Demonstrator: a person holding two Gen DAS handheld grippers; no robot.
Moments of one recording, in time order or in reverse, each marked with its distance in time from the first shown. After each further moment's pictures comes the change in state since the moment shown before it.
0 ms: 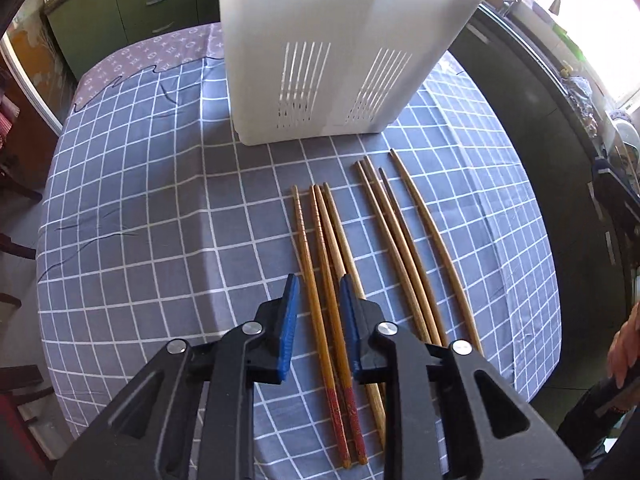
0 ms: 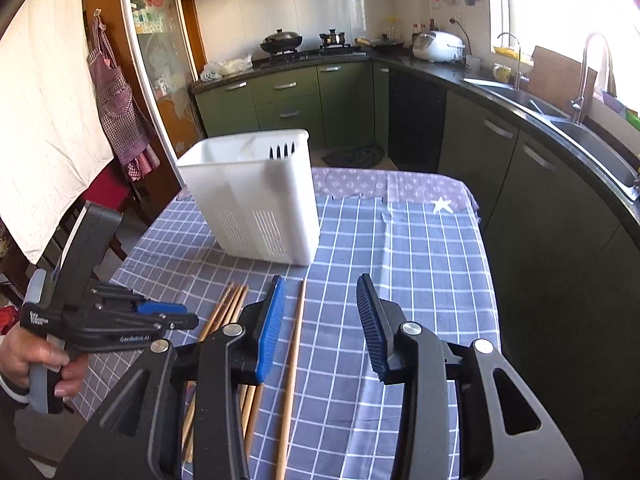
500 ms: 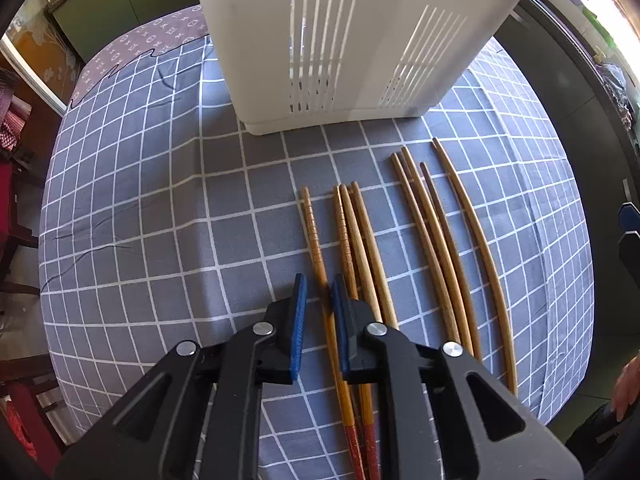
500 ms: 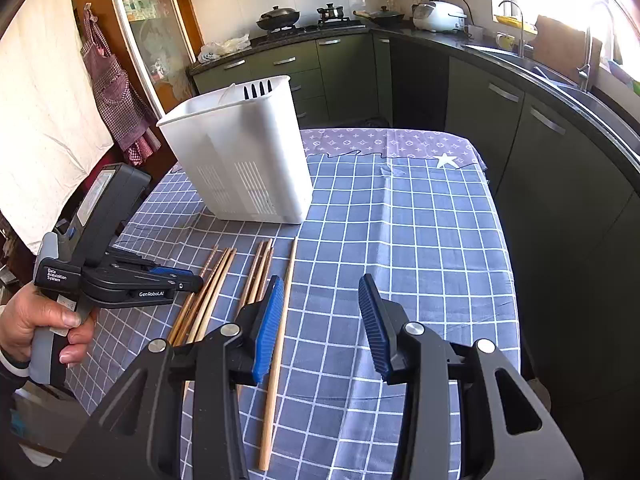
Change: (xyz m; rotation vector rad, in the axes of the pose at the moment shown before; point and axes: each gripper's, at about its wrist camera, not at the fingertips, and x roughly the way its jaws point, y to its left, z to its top) left arm 0.039 -0.008 0.021 -0.007 0.080 0.111; right arm 0.020 -0.013 -0.014 0.025 0.062 0.033
